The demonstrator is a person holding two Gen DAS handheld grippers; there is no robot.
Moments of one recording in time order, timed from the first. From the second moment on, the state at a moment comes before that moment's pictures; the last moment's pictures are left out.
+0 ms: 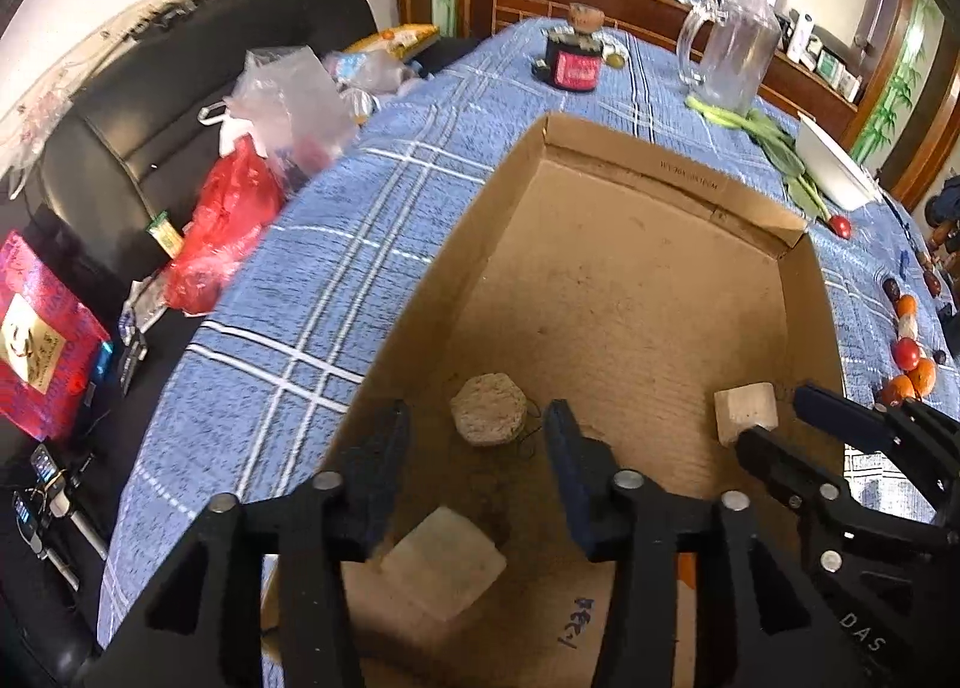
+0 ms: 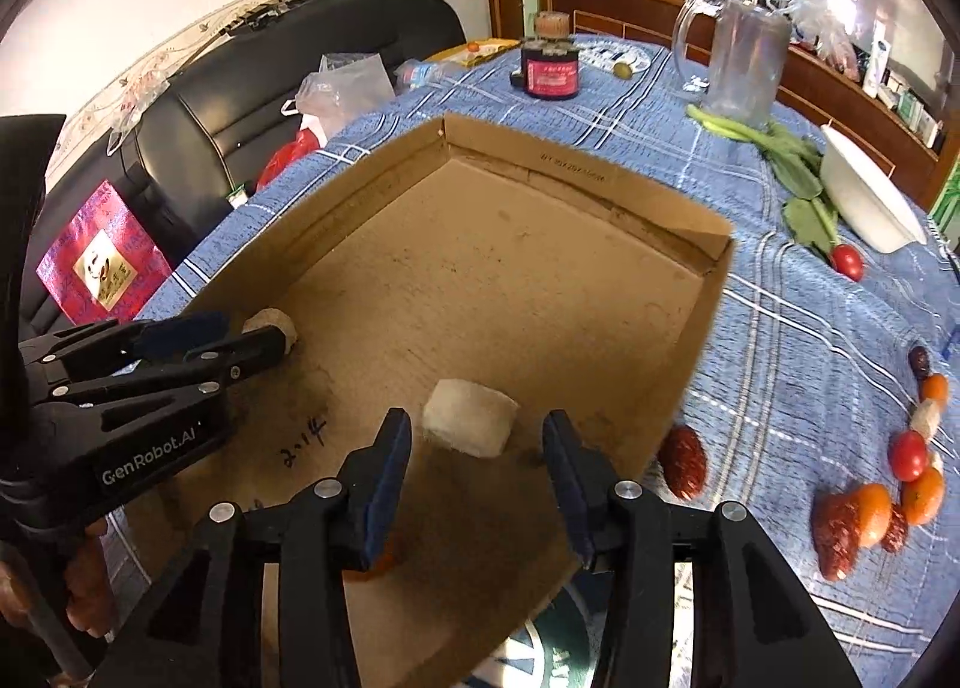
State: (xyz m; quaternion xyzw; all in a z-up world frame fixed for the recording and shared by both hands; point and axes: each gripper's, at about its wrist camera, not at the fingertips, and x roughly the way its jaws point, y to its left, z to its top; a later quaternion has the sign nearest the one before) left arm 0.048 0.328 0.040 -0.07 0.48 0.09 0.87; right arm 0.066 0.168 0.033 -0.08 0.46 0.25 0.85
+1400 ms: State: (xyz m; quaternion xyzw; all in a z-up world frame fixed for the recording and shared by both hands) left arm 0.022 0.038 0.057 0.05 0.47 -0.04 0.88; right arm -0.059 -0.197 0.084 0.05 0.36 -0.03 0.93
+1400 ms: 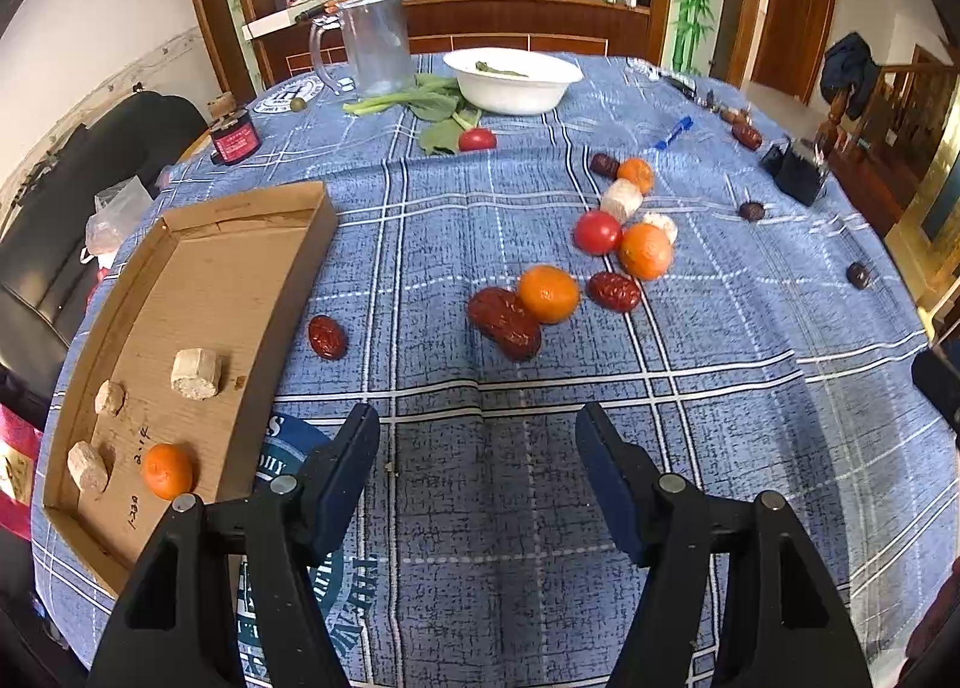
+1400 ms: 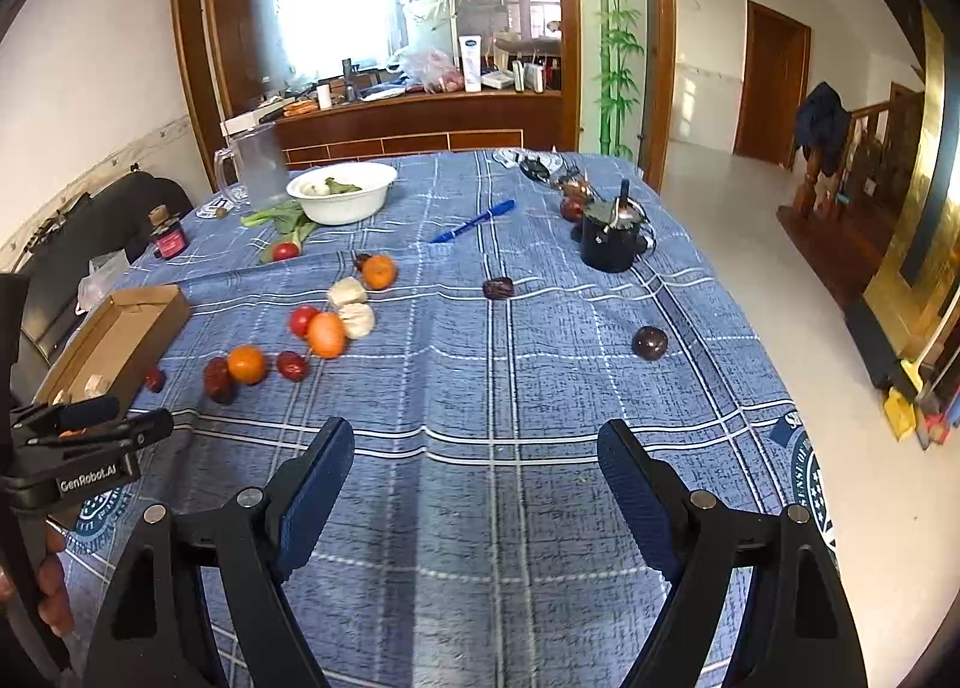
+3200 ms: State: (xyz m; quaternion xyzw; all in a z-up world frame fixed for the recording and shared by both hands) left arm 0.114 0.040 0.016 0.02 0.52 -0.09 0.85; right arm 0.085 -0.168 0.017 0.09 0.45 0.12 0.88
